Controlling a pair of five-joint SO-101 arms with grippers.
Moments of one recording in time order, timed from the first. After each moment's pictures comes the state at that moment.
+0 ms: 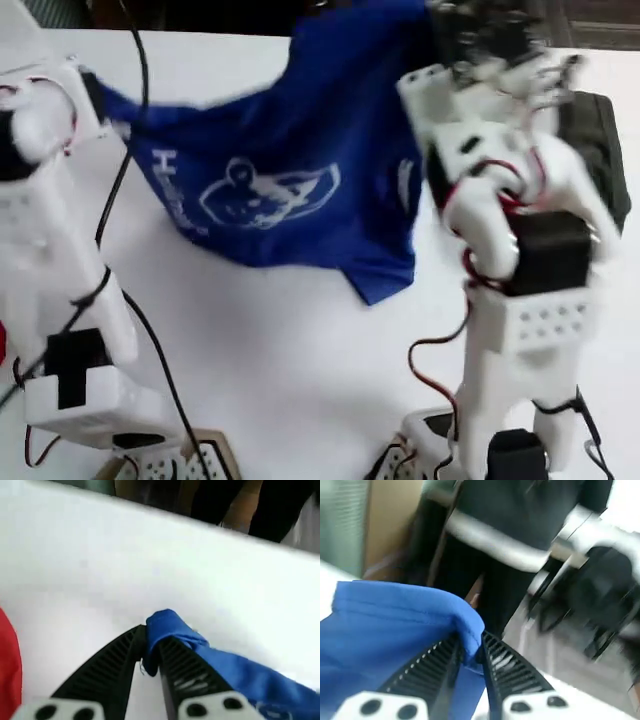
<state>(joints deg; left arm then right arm) -18.2 2.5 -48.0 101.4 8.7 -13.7 -24.0 -19.5 66.7 22.9</state>
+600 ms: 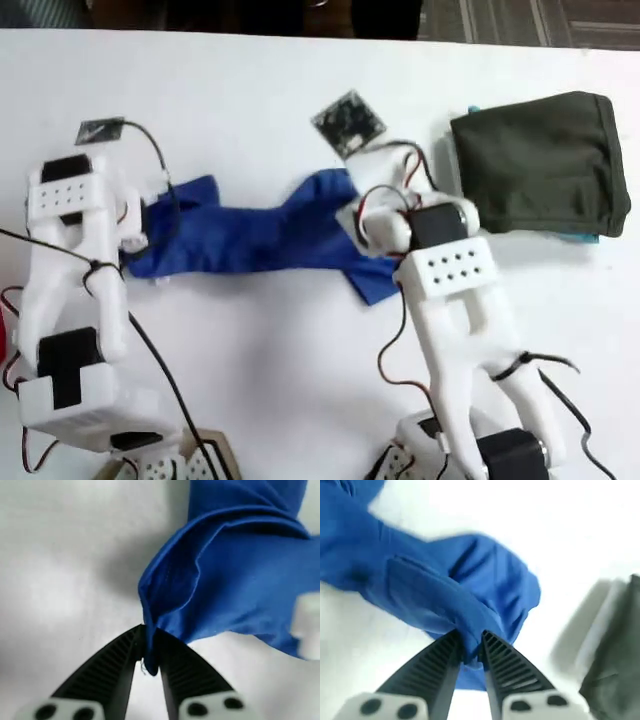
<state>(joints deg) -22.6 2.6 14.8 77.8 -2.5 -19.7 -24.8 27.0 62.8 25.5</state>
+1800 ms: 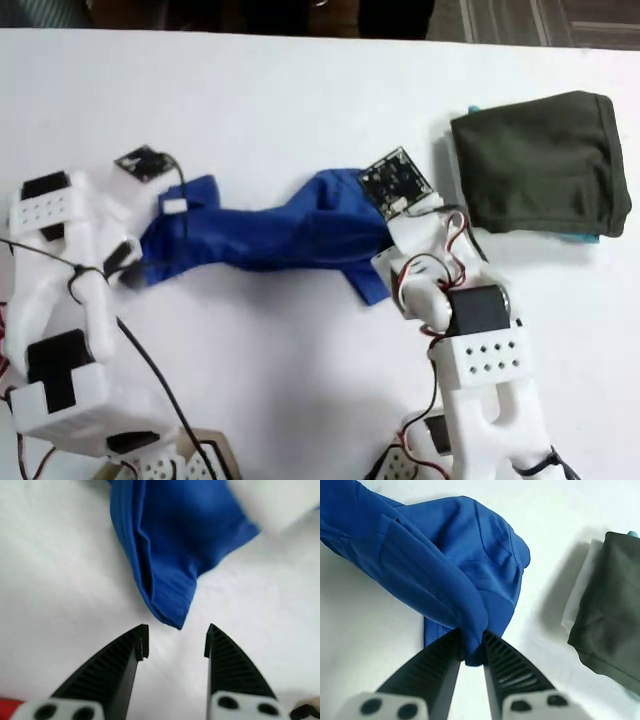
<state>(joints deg) -27.4 2.6 19.6 74.3 -54.5 -13.4 -50.5 46.5 62.6 26.8</state>
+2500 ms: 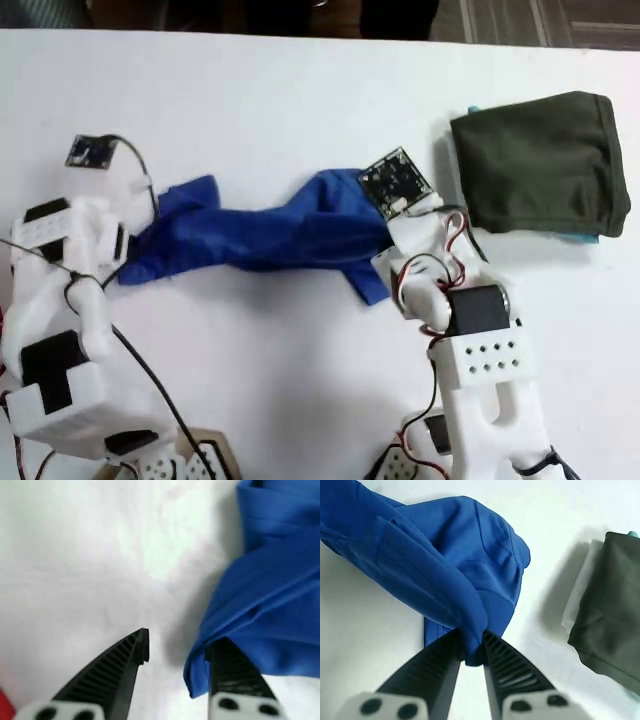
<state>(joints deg) -32.0 2.6 29.0 51.3 -23.8 -13.4 -50.5 46.5 62.6 26.8</state>
